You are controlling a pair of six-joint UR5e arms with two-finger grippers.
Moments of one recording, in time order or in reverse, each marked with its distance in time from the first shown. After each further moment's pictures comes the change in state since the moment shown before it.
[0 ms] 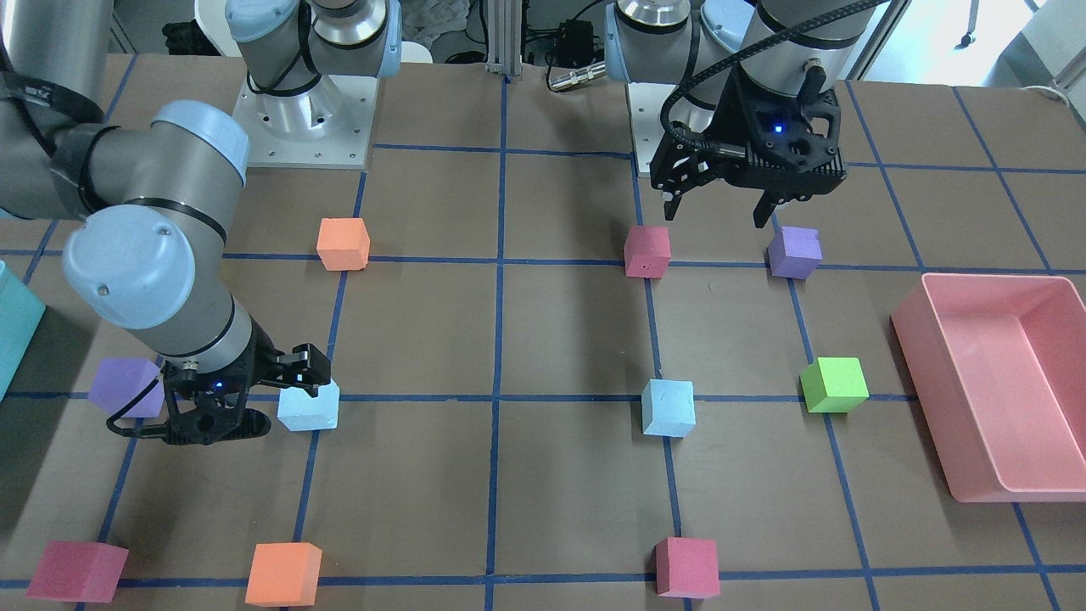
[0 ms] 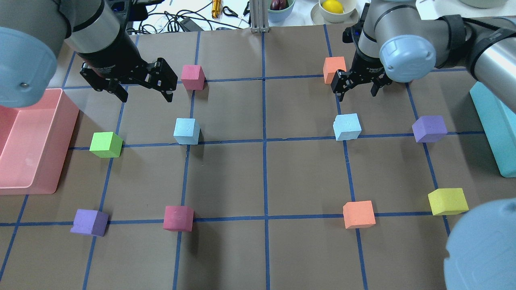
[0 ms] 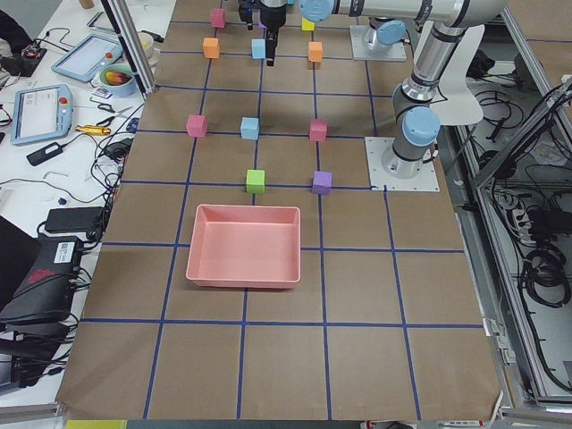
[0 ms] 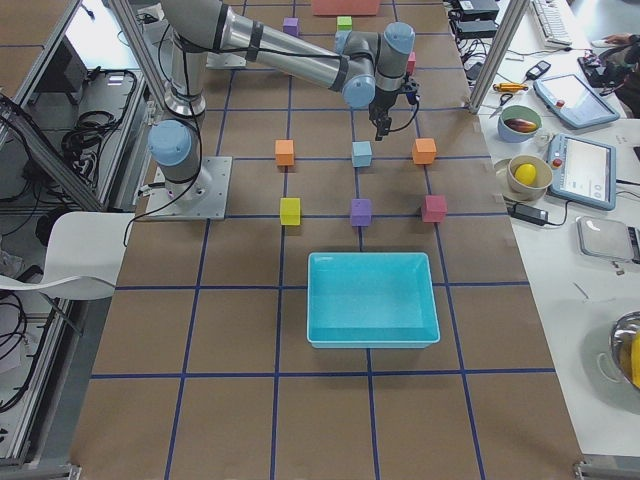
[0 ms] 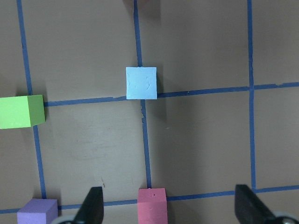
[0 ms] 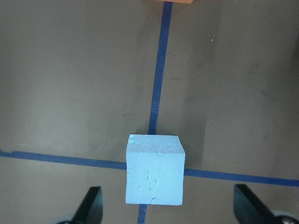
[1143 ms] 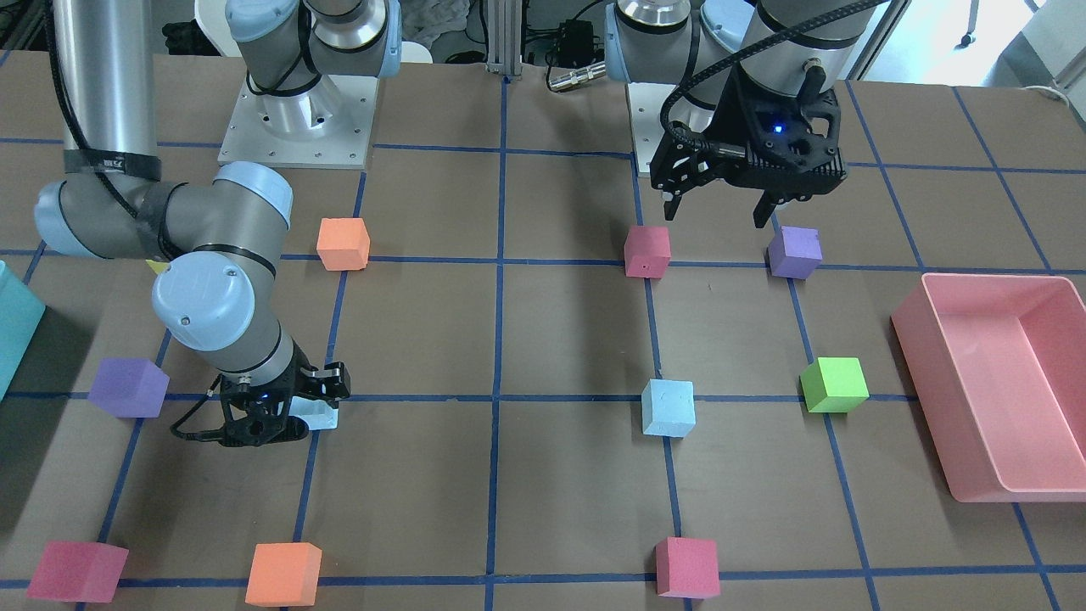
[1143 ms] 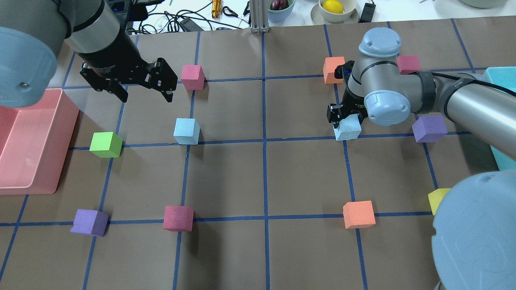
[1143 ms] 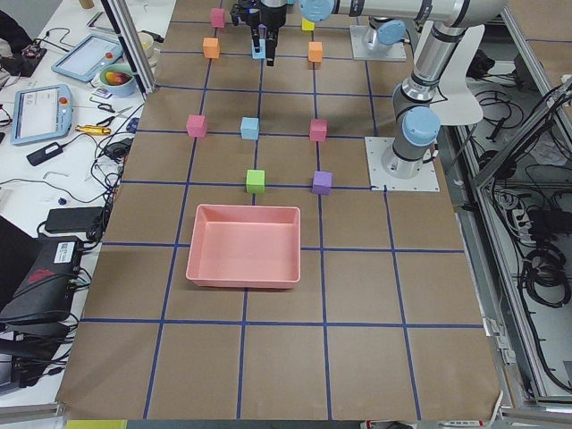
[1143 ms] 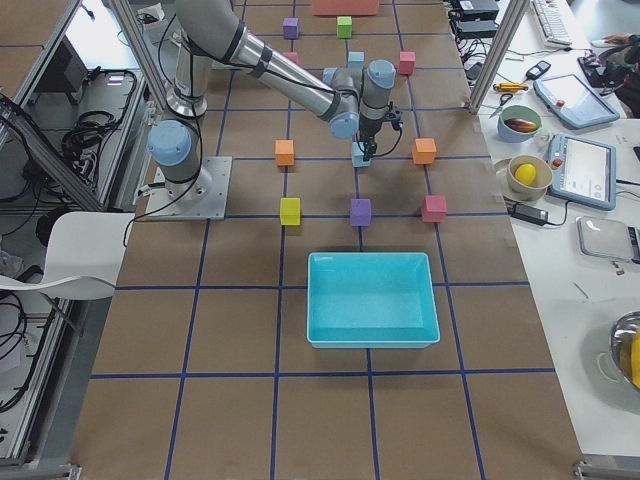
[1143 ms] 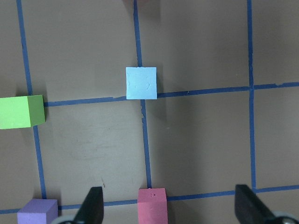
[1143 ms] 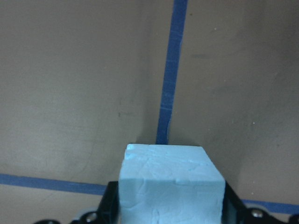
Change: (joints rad) left arm 0.000 0.000 0.000 0.000 0.000 0.002; right arm 0.000 0.051 0.191 -0.265 0.008 -0.001
